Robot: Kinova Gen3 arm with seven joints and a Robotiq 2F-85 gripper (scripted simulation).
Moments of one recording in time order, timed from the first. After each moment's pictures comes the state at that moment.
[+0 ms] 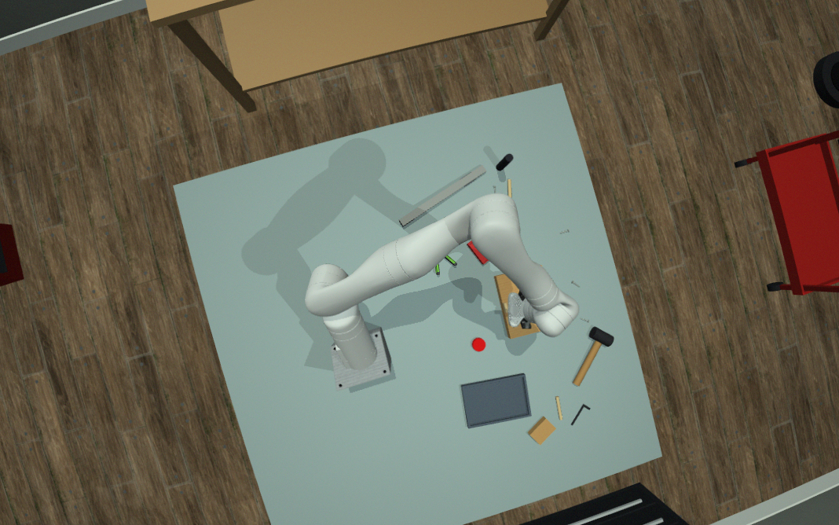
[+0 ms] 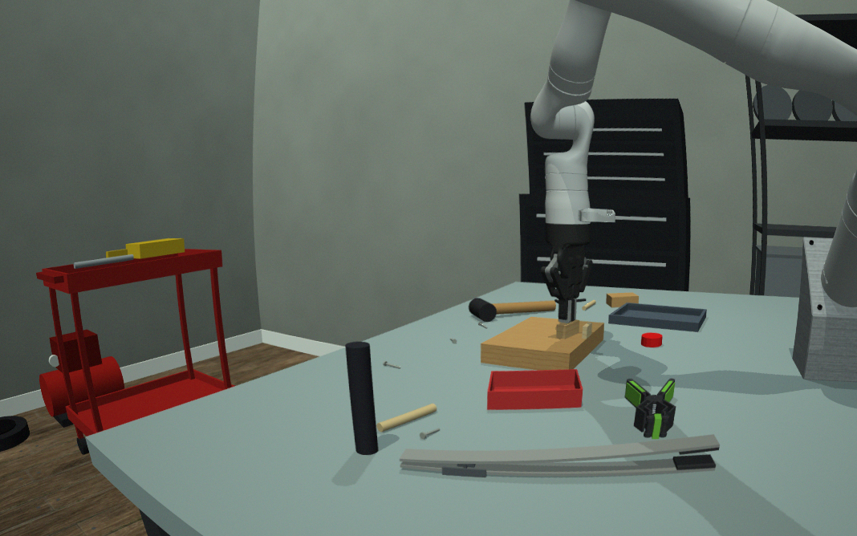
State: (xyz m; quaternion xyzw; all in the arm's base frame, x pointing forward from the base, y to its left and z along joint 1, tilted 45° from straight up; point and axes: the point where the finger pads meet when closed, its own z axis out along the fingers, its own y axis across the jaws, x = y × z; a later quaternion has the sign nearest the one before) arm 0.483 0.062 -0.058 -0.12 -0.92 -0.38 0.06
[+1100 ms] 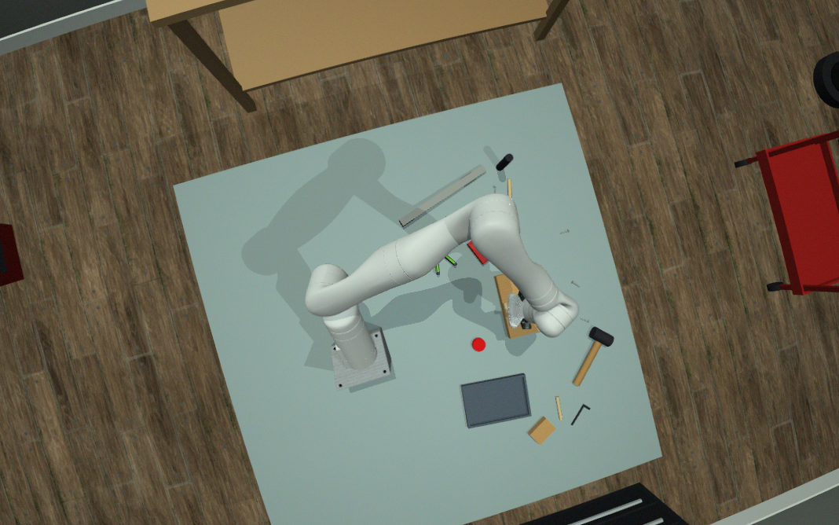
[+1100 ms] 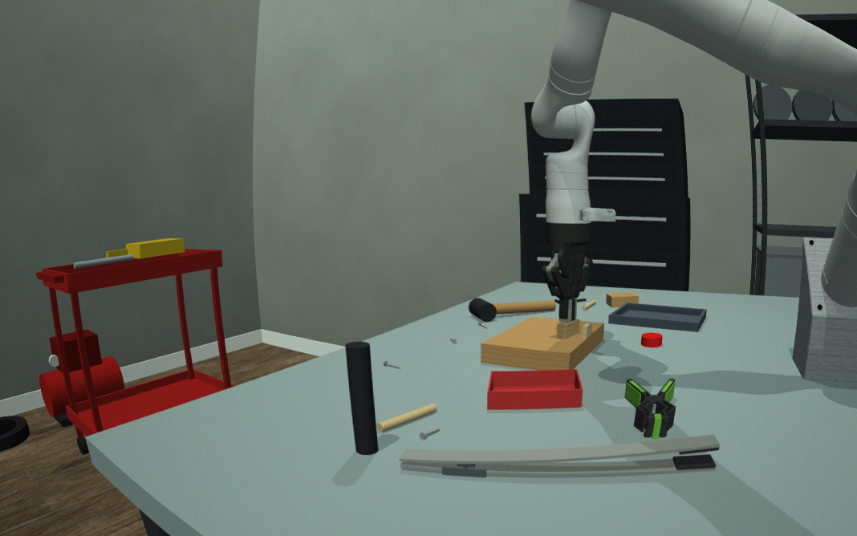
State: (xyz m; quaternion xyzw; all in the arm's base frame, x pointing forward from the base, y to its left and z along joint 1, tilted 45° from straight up) arm 0.482 0.061 -0.057 -0.11 -0.92 -0.38 0.06
